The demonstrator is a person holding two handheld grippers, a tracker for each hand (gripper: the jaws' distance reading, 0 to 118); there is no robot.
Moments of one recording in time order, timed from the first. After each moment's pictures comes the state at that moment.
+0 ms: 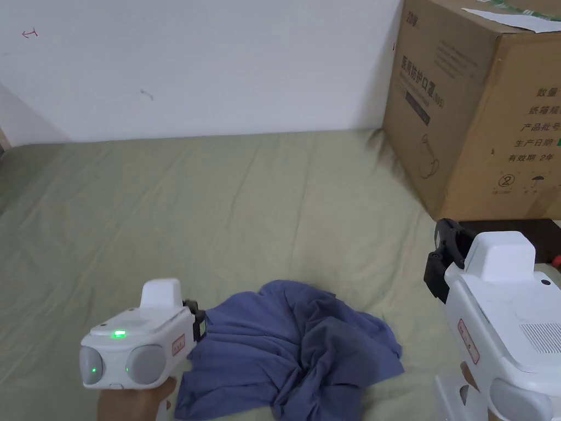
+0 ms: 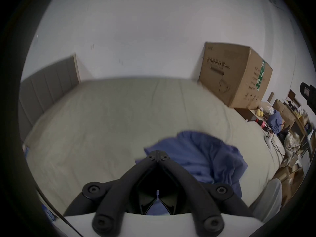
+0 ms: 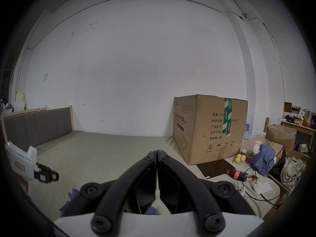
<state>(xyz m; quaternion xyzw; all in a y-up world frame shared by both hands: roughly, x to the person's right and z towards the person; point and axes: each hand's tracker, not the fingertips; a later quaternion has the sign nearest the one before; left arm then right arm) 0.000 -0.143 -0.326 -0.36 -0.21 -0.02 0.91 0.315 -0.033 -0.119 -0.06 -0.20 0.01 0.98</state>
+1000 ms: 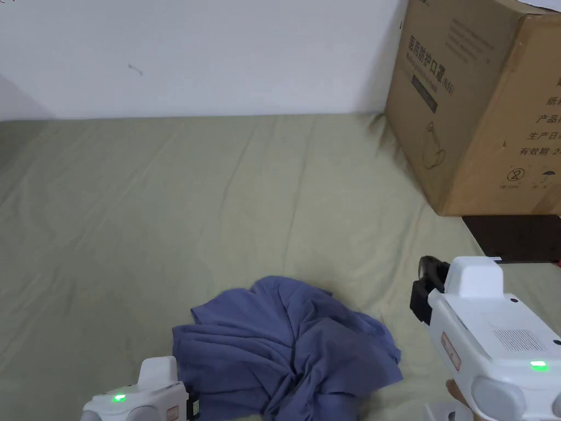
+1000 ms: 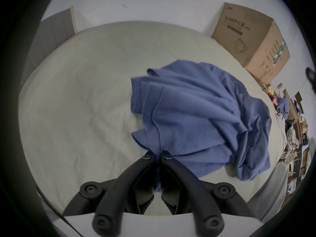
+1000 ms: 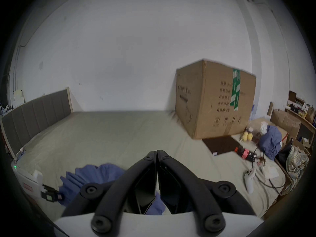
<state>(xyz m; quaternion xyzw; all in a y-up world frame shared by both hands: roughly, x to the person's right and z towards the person) -0.009 -0.245 -0.317 -0.49 -0.18 -0.02 0.85 0.351 -0.097 -0.179 -0.20 -0.18 -0.03 0.96</state>
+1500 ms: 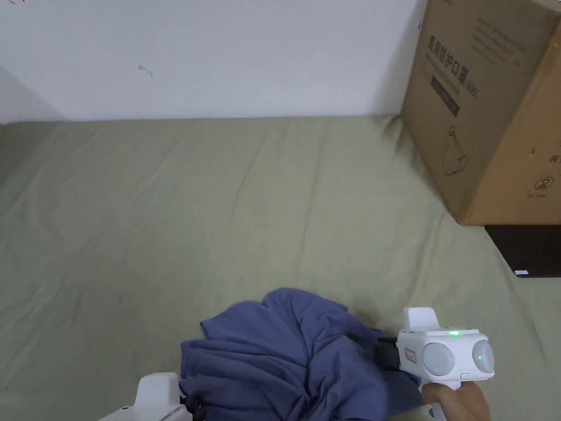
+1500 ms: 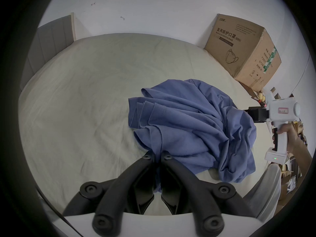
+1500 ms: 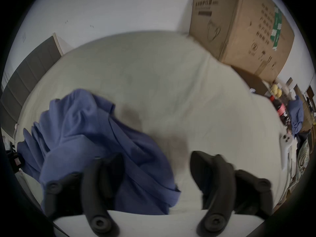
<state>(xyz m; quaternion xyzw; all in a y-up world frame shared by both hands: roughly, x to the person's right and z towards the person) -0.013 -0.219 -0.311 -0.47 -0.21 0.00 0.86 0.398 -0.269 -0.291 -0.49 -0.13 -0.08 0.86</state>
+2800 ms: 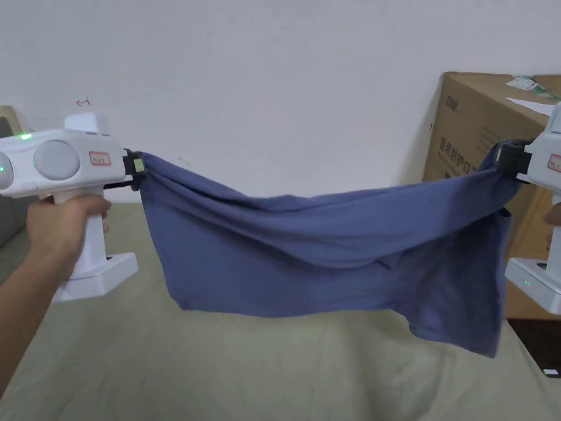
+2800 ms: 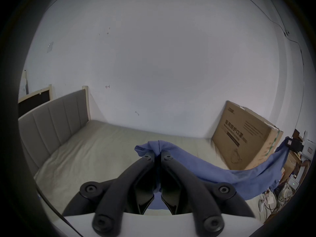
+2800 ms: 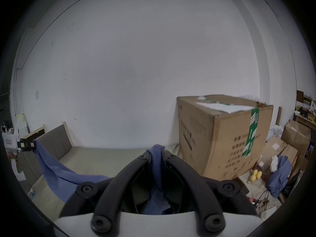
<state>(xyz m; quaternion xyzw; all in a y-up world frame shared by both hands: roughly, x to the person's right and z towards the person) -0.041 0.137 -0.563 -0.19 -0.17 0.06 0.97 0.489 0.142 -0.339 -0.10 -0.18 -0.06 0.98</state>
